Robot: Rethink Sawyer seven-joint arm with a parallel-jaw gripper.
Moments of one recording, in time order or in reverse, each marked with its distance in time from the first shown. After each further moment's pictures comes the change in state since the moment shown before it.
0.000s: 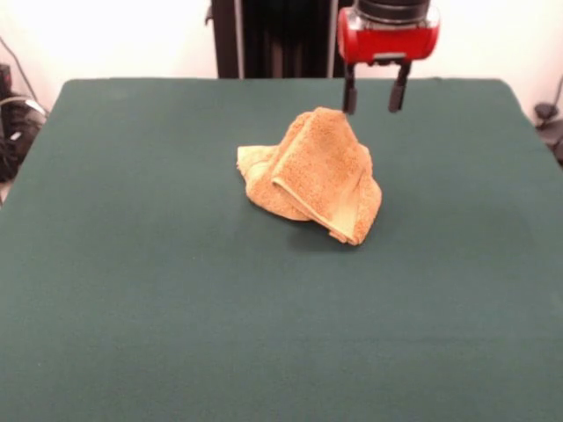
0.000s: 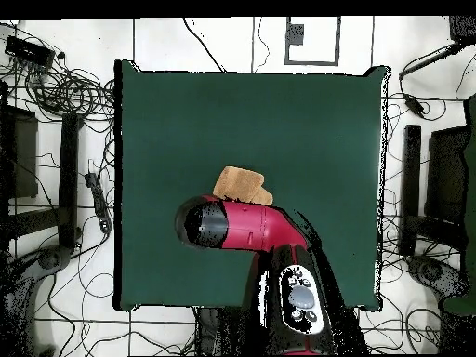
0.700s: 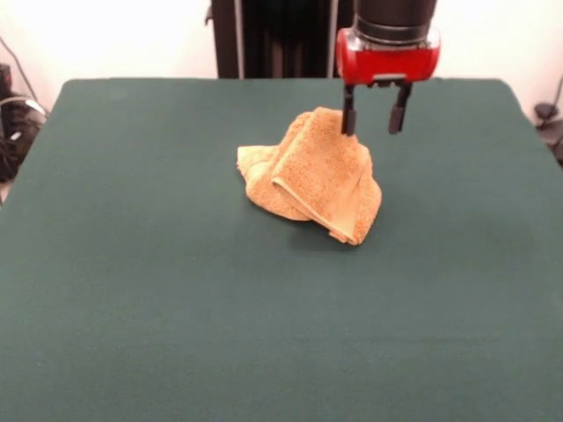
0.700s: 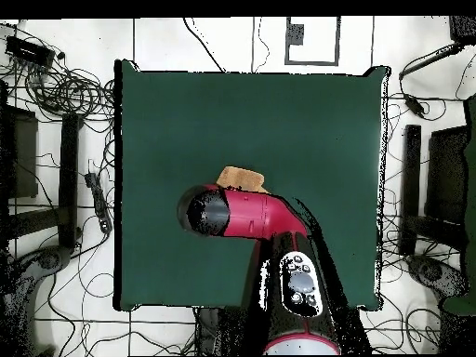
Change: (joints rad) arm 0.001 0.045 -0.001 -0.078 0.000 -0.013 0.000
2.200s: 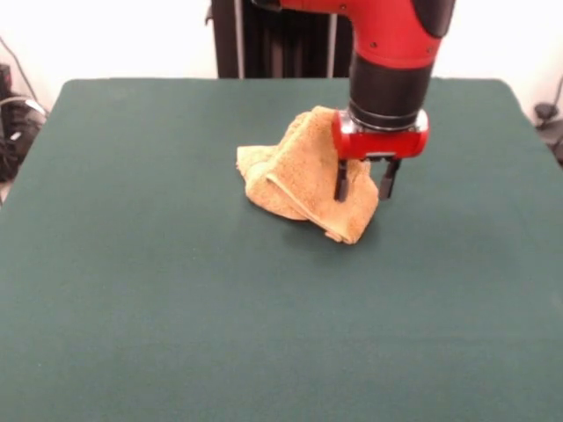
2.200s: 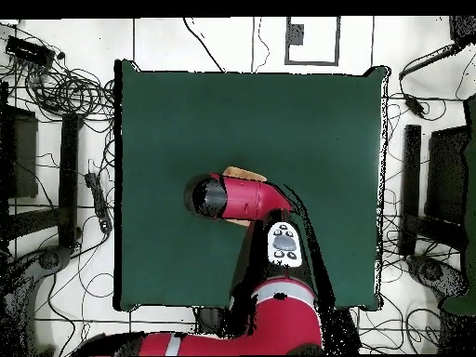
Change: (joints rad) arm 0.045 0.218 -0.056 -0.151 0.028 -0.060 0.000
